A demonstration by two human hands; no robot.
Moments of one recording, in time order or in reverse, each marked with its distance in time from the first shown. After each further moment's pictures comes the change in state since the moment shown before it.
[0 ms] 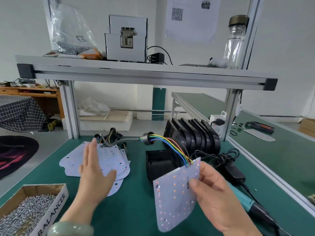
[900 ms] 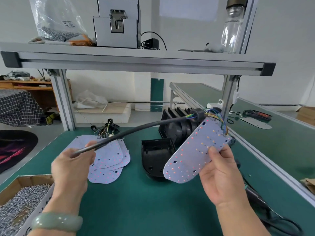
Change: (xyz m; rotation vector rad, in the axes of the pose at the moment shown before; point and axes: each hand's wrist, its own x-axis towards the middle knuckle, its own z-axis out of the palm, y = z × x) left_hand 0.009 0.001 -0.008 -0.536 0.376 -0.420; right_hand 0.015 0.008 -0.024 0.445 0.421 -0.183
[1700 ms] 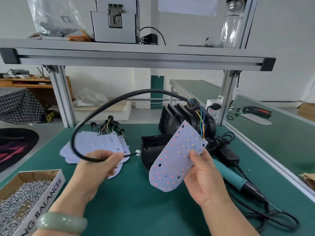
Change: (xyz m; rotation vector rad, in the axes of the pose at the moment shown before) left_hand -0.035 0.002 0.001 0.164 -0.546 -0.058; right_hand -0.009 0.027 -0.002 -0.040 0.070 0.274
